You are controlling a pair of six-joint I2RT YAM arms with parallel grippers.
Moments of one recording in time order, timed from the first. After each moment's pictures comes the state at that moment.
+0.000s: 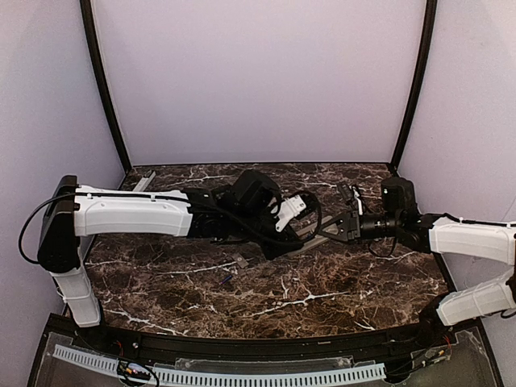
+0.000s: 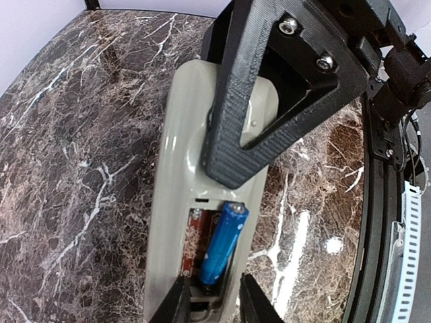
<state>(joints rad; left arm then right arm) -1.09 1.82 1.42 -0.29 0.12 0.06 0.51 1.19 0.58 0.14 -0.81 0.64</state>
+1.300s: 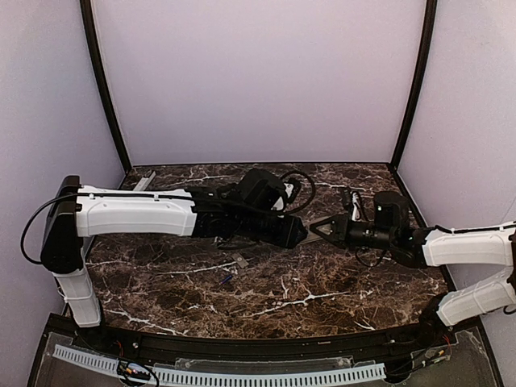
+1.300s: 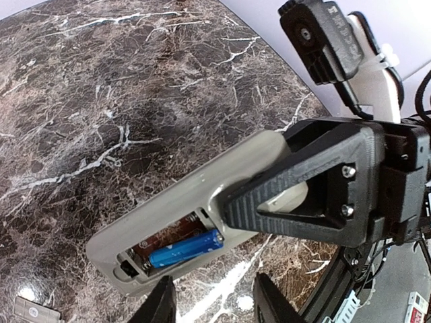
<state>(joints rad) -1.11 1.84 1.47 -0.30 -0.04 -0.55 0.66 1.21 0.48 0.37 -0.40 0.87</state>
